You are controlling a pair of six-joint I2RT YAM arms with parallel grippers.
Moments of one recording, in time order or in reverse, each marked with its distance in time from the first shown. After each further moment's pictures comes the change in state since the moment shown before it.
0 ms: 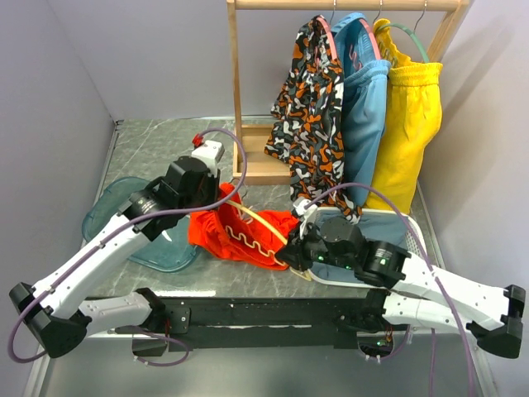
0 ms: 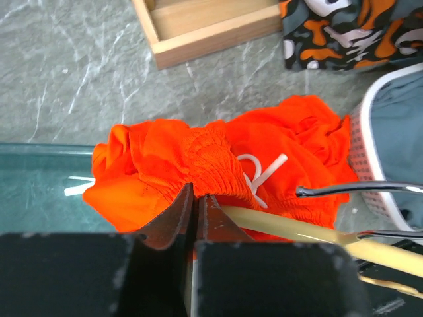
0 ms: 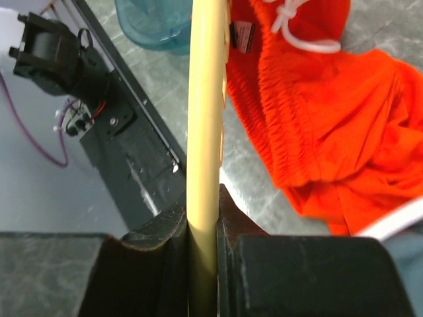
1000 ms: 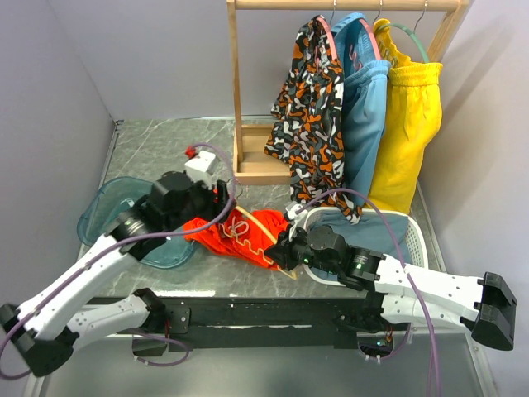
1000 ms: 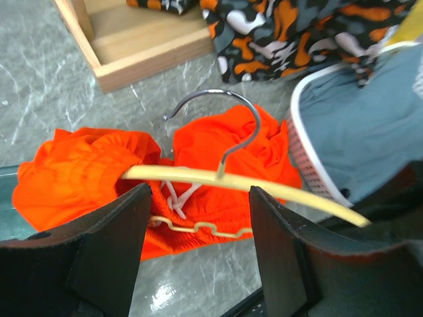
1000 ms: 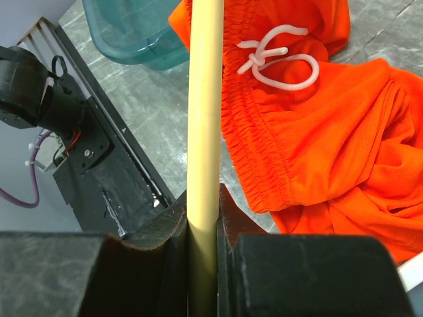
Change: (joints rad) left arm -0.015 -0.192 -0.161 0.151 0.138 -0.004; right arm 0.016 0.102 -0.212 0.395 0.093 0.033
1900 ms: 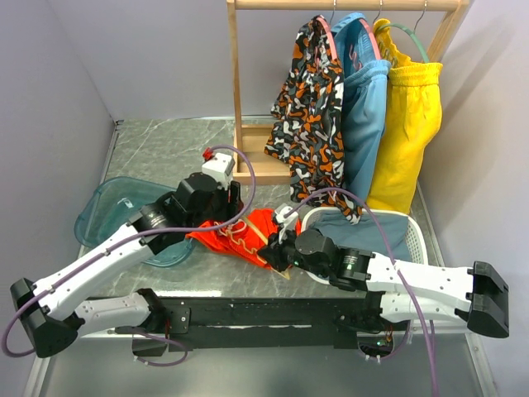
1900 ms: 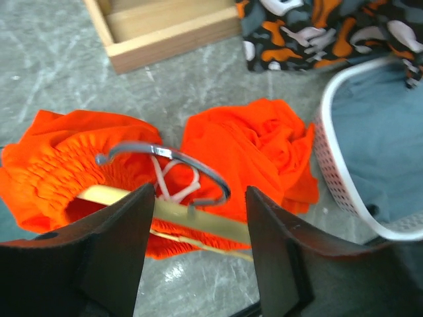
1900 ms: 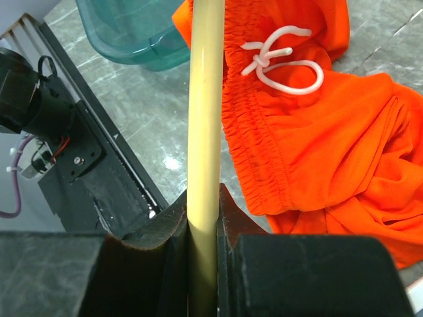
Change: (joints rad) left arm -0.105 0.142 0.027 -0.009 -0.181 -0.068; right arm 0.083 0.086 0.052 0.022 0.109 -0.030
